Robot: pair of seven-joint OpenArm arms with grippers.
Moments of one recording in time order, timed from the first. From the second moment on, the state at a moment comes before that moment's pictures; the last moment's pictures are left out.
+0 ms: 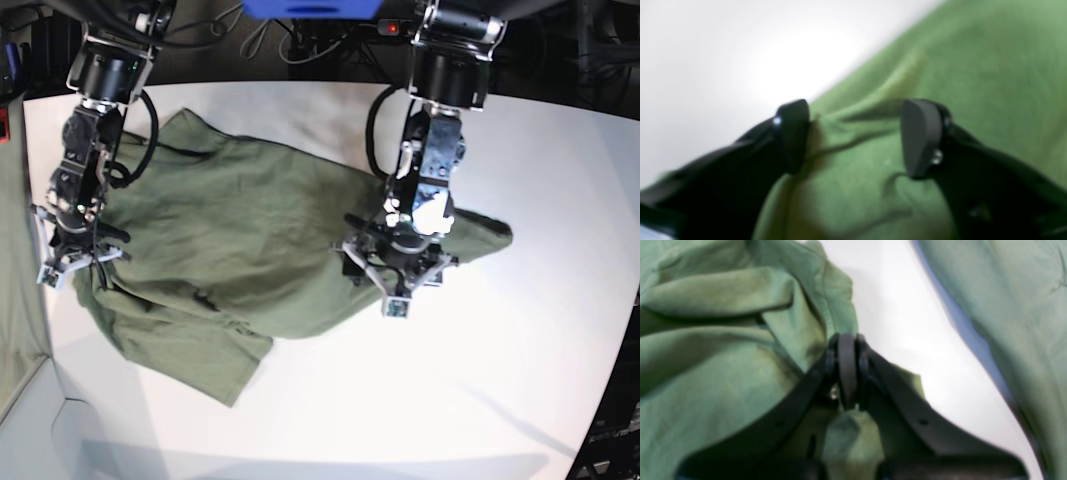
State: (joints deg) left arm -9.7 3.1 8.5 71.1 2.3 0.5 30.8; right arm 7.9 6.5 23.7 74.4 -0.3 -5.4 -29.7
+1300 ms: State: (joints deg) left arm 23.5 -18.1 33.6 108.6 2.4 0.1 32.1; right arm 8.0 6.5 23.7 74.4 -0.3 -5.4 -29.7
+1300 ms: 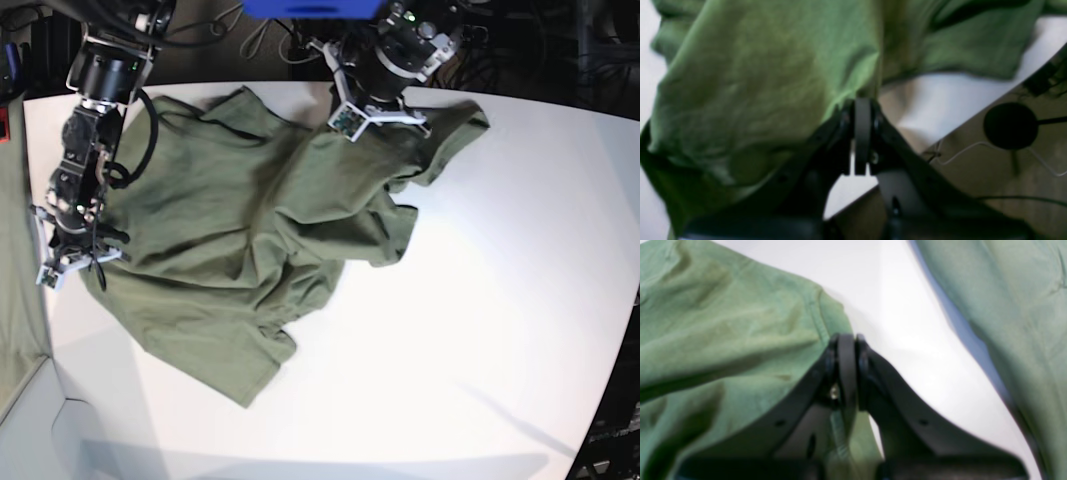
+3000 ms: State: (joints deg) left arm 8.6 5.6 -5.5 87.7 -7.7 -0.1 29.6; right arm 7.0 6.5 23.7 74.1 -0.3 -5.4 -29.6
